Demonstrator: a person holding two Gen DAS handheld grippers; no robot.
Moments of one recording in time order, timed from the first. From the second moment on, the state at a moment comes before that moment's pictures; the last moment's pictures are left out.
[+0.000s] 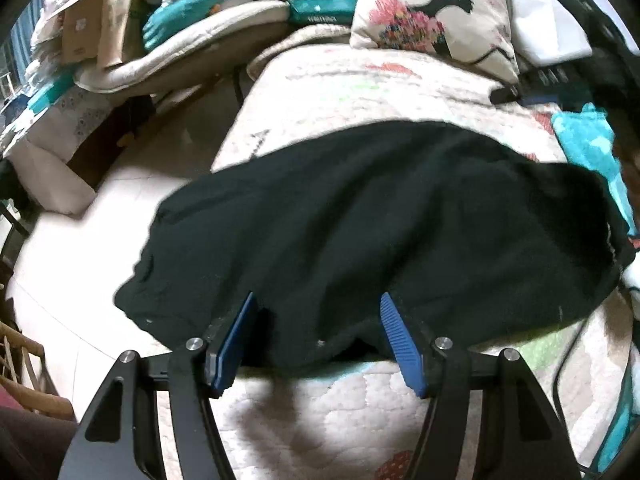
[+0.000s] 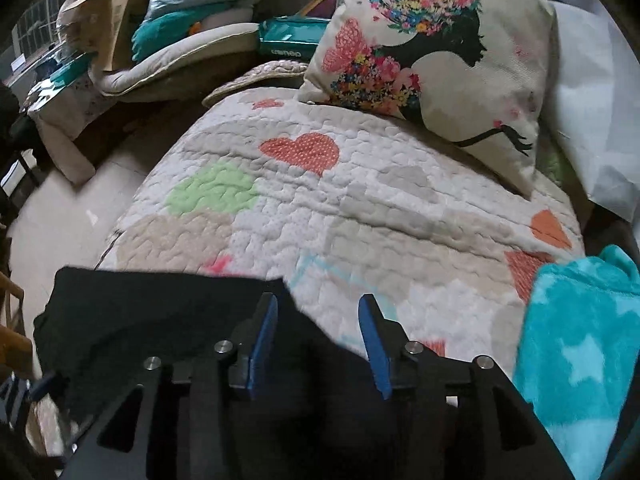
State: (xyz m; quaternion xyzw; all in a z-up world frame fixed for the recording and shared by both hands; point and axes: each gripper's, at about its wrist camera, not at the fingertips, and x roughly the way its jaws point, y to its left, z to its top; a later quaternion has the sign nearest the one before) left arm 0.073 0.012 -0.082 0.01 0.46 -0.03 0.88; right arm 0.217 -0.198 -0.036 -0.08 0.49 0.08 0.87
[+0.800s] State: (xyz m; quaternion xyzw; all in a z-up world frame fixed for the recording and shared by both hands) left arm 0.063 0.220 -0.123 -0.45 0.47 0.12 0.75; right arm 0.219 0.027 -0.040 -0.19 0.52 0.32 0.77
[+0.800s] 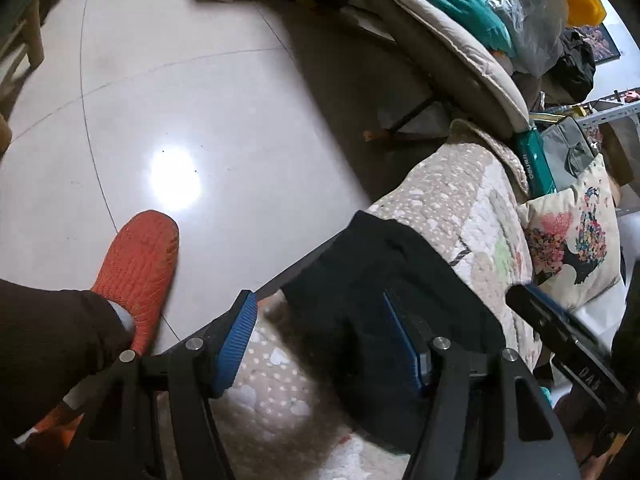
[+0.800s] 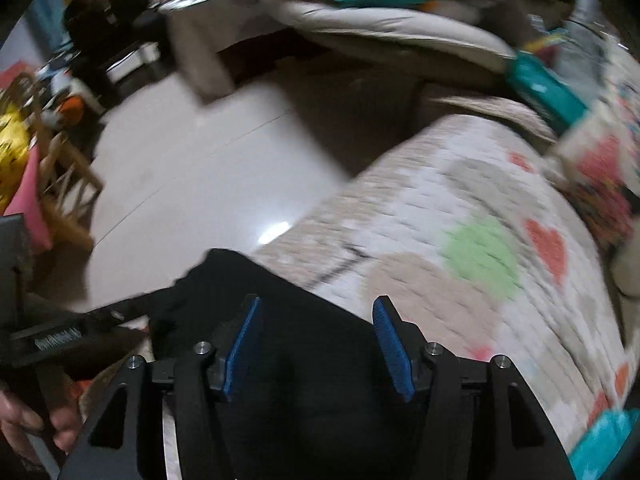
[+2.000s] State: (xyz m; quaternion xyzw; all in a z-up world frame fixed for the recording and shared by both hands) left arm 0.086 0.212 -0.145 -0.49 0.49 0.05 0.71; right arm 0.226 0.145 -0.124 -0.25 0.59 0.43 0.64
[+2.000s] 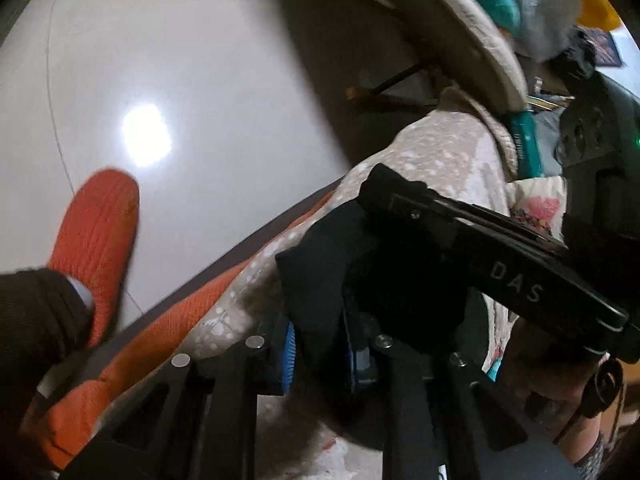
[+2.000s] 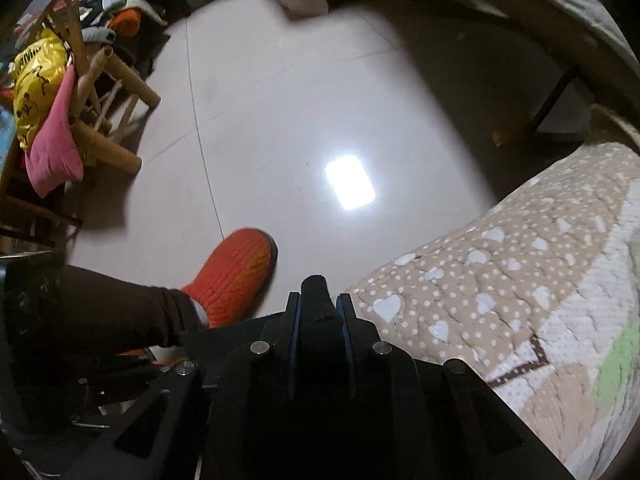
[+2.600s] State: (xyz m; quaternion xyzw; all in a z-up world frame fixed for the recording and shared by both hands) left arm 0.086 0.168 -0.085 -0.45 0.45 -0.05 0.77; right arm 0.208 0.071 -0.038 -0.18 0.53 0.39 0.73
